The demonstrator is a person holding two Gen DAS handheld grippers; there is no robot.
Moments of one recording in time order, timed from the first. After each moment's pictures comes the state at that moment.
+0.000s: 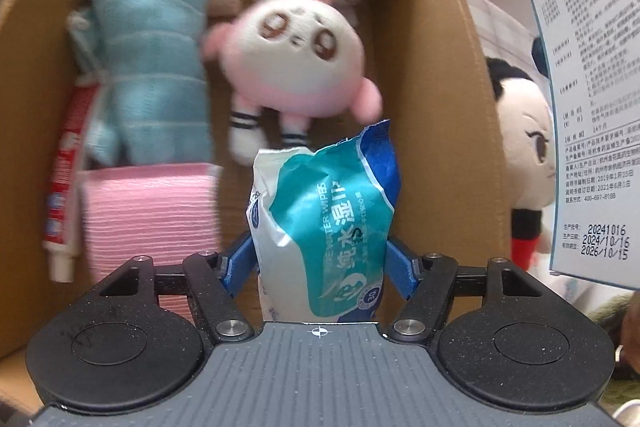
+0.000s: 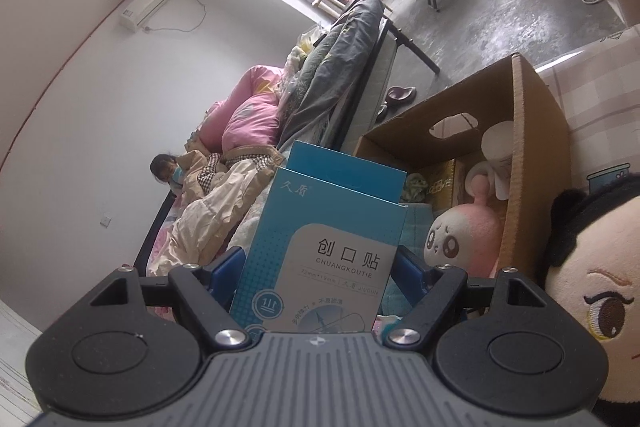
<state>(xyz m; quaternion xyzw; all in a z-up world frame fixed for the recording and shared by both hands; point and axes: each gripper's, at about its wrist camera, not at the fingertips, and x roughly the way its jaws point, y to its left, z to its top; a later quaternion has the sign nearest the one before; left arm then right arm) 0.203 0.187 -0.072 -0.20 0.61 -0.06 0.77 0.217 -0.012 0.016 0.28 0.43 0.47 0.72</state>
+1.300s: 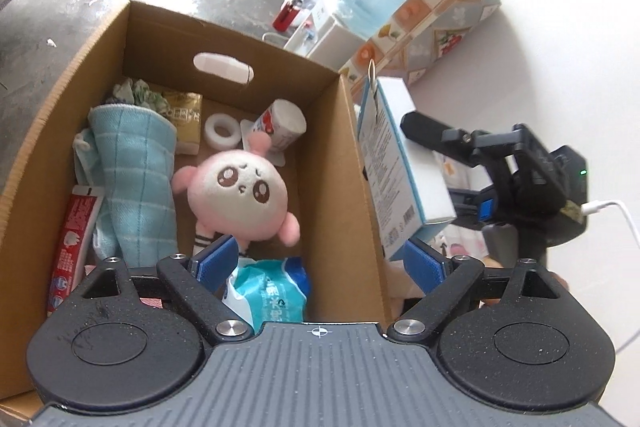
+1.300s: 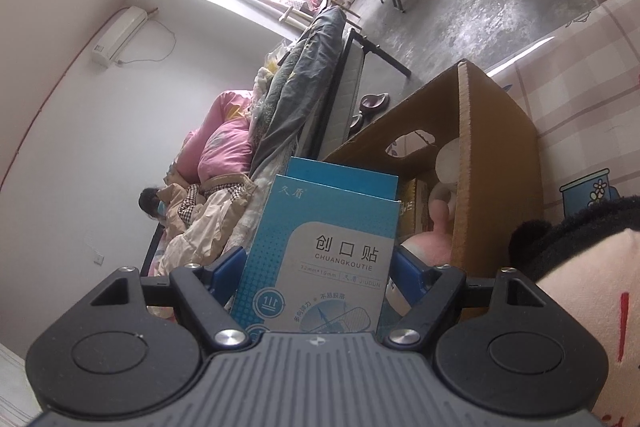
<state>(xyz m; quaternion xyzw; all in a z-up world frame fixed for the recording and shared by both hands) 0.172 0.221 0.006 -0.28 0.43 -0.11 0.85 0.262 -0.023 -0.016 0.32 0.44 0.43 0.72</state>
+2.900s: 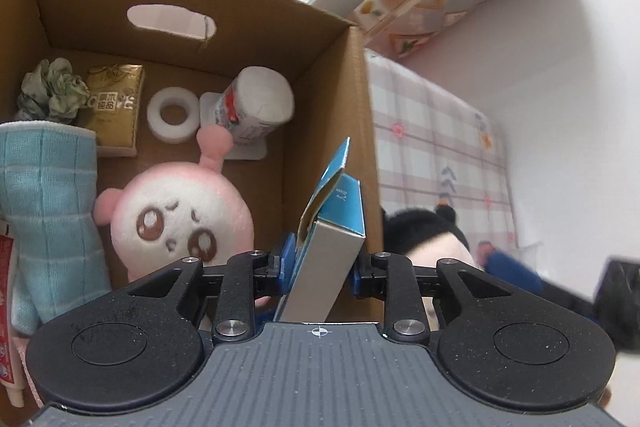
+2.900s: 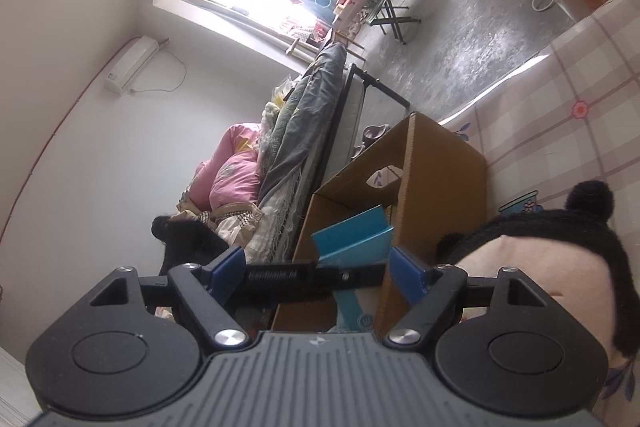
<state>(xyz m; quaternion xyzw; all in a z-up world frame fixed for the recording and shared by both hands) 0.302 0.175 -0.036 -0.26 0.54 -0.10 0.79 0.251 -0.106 -0.009 0.35 0.40 0.43 0.73</state>
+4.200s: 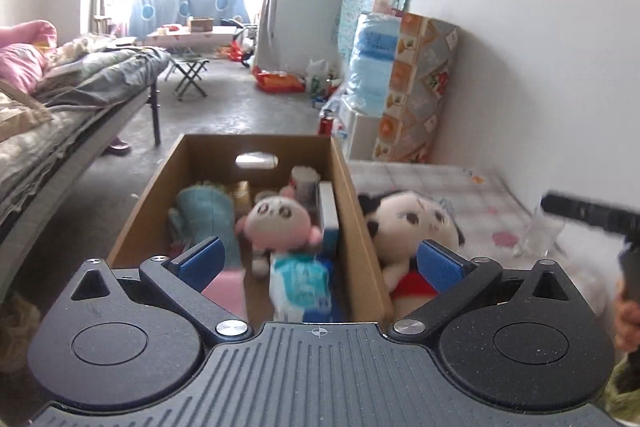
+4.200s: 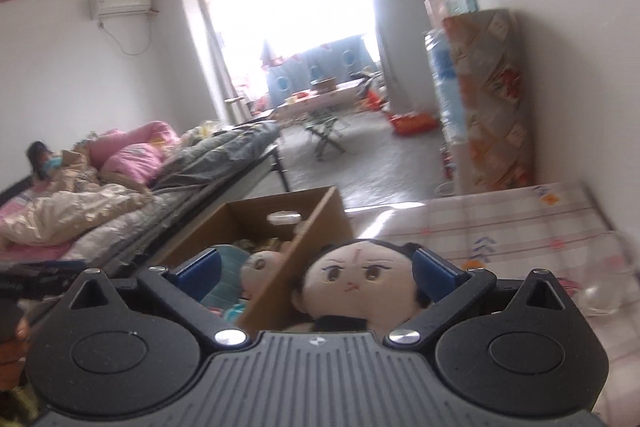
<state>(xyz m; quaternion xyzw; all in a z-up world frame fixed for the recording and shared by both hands) 0.002 0.111 0.061 -0.07 0.27 0.01 0.96 0.029 -0.160 0.055 0.07 0.21 0.28 0.93</state>
